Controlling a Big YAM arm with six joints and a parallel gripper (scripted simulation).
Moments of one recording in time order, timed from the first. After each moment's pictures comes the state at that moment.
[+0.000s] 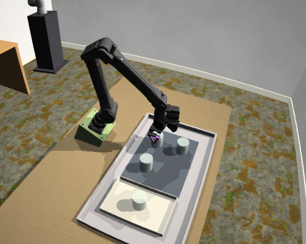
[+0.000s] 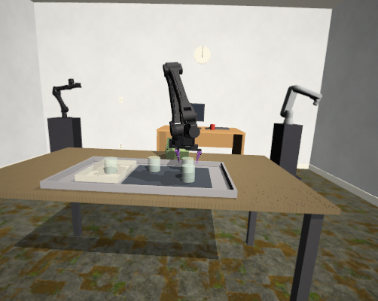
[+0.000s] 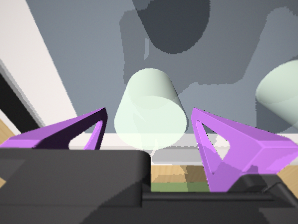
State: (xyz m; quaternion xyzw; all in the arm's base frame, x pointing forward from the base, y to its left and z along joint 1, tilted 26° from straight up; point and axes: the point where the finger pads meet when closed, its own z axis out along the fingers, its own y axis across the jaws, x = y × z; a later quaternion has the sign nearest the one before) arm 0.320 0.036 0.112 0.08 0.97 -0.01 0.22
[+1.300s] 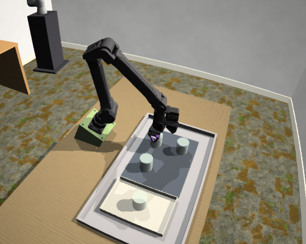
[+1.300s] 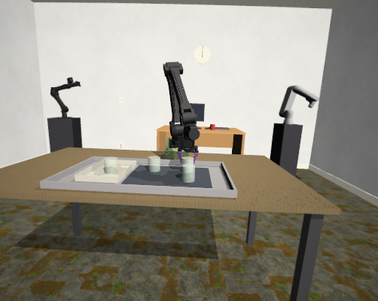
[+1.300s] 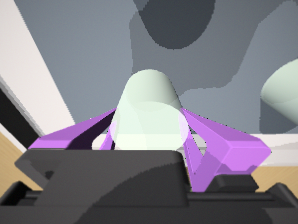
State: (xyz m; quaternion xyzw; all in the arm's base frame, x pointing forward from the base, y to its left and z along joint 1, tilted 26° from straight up) arm 0.319 0.035 0.101 0.08 0.97 -0.01 0.21
